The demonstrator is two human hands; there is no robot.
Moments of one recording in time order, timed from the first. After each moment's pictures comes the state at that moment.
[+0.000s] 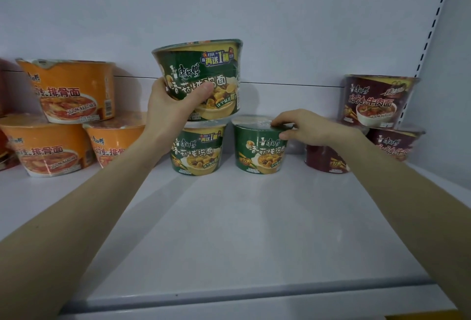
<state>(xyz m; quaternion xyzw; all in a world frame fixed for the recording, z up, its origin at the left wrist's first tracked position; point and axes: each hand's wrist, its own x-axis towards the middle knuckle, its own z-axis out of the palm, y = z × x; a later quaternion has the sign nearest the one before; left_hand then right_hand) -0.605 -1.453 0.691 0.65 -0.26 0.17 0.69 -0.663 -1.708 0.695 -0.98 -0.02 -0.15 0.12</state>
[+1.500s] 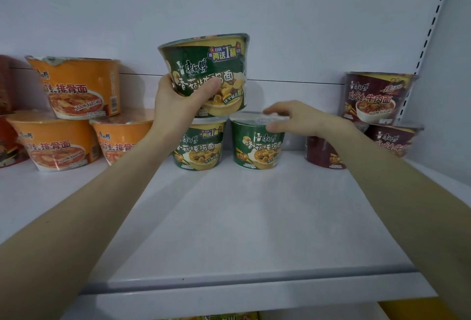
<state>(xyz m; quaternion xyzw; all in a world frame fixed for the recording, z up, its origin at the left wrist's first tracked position) -0.621 -1.453 0.692 0.64 -0.28 0.17 0.69 -0.664 -1.687 0.704 -0.97 -0.02 -0.16 0.18</state>
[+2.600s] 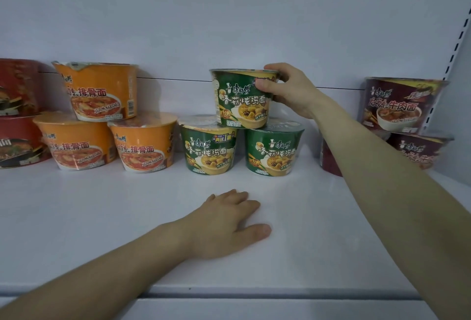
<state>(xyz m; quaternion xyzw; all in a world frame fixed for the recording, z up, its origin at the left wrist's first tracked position) -0.686 -1.448 0.600 0.88 -0.47 0.01 0.09 -0.624 -1.658 0.737 -0.79 -0.08 -0.23 0.56</state>
